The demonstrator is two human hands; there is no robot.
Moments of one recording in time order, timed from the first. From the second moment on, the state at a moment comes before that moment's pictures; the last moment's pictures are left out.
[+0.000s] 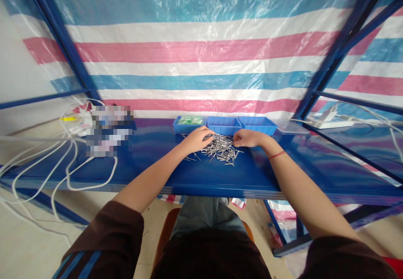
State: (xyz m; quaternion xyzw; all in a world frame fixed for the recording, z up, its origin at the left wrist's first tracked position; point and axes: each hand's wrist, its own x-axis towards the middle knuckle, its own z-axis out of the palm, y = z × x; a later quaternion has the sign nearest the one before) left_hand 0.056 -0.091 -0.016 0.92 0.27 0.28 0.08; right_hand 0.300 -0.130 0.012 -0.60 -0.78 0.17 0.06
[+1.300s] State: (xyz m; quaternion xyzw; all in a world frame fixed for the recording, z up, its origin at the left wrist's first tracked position) left_hand 0.066 -0.105 -0.009 0.84 0.25 0.46 0.13; right_hand 0.253 -0.144 0.016 -0.40 -0.74 0.25 0.48
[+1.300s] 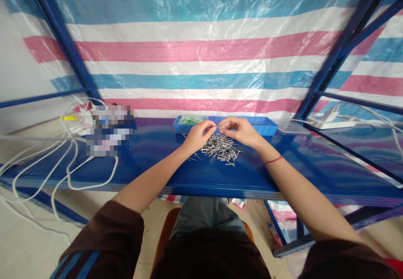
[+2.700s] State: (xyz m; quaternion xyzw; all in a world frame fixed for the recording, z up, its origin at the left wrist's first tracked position) left_hand 0.065 -0.110 -0.010 0.89 0.24 0.35 0.18; right_hand 0.285 -0.144 0.029 -0.42 -0.83 0.34 0.18
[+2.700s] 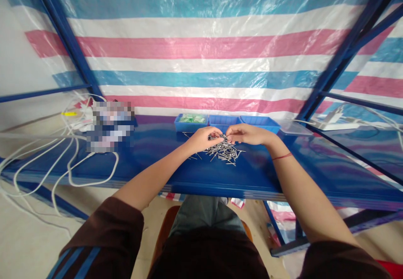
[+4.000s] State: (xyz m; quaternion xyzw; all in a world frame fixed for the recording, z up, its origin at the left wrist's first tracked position) left_hand 0.067 -0.099 -0.016 0.86 0.29 0.39 0.16; right_hand 0.293 -0.107 0.012 -0.58 -0.72 -0.16 0.35
